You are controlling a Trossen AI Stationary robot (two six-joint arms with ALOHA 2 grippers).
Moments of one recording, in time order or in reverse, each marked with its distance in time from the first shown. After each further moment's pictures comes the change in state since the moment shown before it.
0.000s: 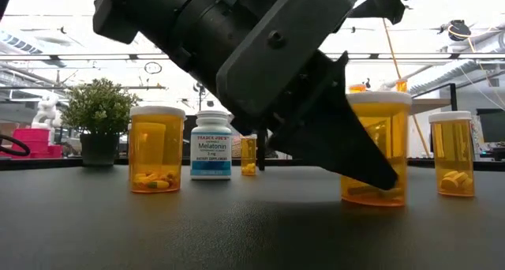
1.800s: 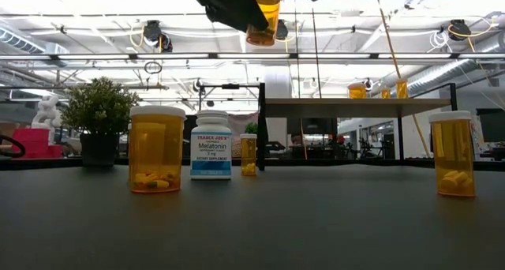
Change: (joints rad) left arm 0.255 -0.561 0.000 -0.615 -0.011 0.139; right arm 0.178 0.621 0.324 0.198 -0.082 -0.234
